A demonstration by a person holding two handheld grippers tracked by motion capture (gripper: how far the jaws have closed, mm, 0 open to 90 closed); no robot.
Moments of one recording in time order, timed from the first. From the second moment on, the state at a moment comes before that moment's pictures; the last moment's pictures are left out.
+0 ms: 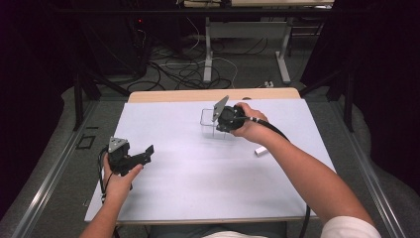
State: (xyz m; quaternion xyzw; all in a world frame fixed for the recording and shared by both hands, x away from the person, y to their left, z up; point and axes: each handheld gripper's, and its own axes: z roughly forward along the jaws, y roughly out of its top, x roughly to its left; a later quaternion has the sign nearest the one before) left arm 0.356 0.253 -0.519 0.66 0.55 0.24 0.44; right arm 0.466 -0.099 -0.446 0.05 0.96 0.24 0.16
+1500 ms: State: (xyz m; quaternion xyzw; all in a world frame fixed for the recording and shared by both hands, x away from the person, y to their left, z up) left arm 0.357 0.252 -0.520 0.66 0.55 0.24 0.44; right arm 0.423 -0.101 -0.465 0.02 0.96 0.27 0.11
